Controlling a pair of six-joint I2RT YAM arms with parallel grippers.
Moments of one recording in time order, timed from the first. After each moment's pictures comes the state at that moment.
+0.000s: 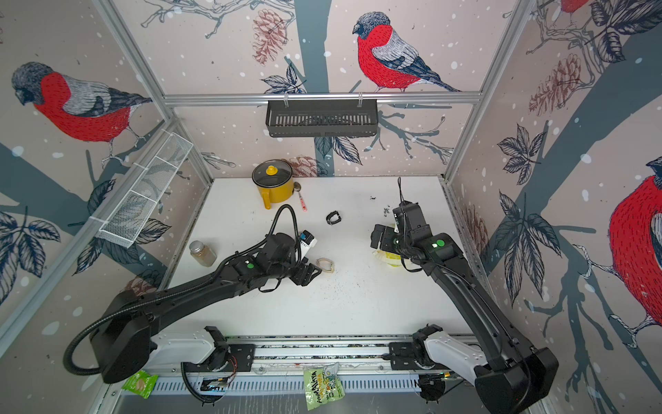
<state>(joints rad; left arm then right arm) -0.79 1.33 0.82 -0.27 0.18 -0.15 0.40 1.04 1.08 -0.89 -0.01 0.54</state>
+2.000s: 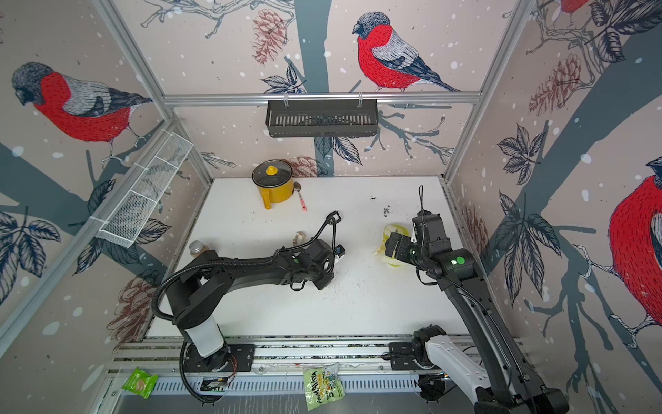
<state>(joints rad) -0.91 1.78 0.98 -0.22 0.05 0.03 0.28 0.91 1.04 -0.98 -0.03 0.51</state>
